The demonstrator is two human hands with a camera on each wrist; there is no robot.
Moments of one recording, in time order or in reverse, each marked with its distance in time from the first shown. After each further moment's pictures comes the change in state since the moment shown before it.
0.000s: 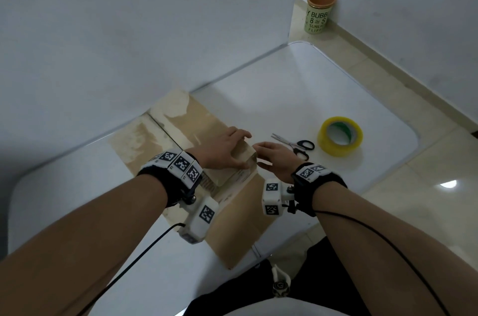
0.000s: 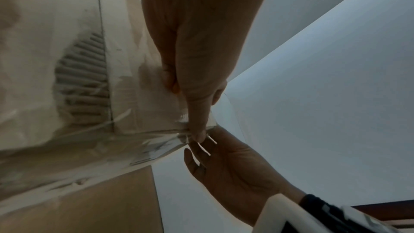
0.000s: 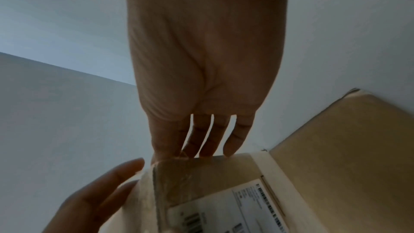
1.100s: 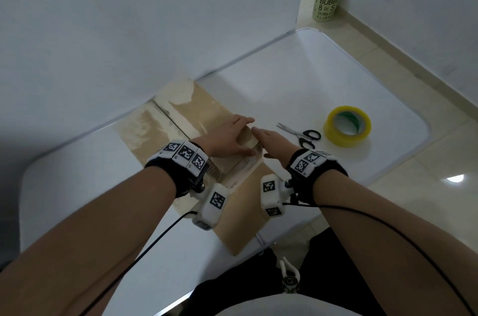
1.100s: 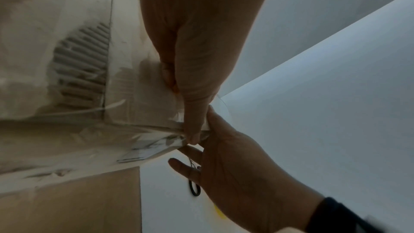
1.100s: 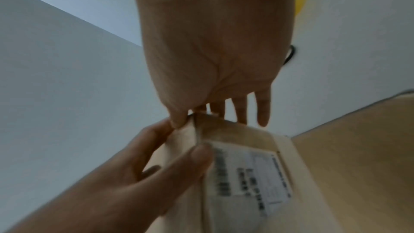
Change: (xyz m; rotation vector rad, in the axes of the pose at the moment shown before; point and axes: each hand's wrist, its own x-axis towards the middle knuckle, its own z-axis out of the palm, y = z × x) left_hand 0.001 0.002 0.005 -0.056 0.053 -0.053; right_hand -0.018 -0.025 0.033 -0.434 0.073 -0.001
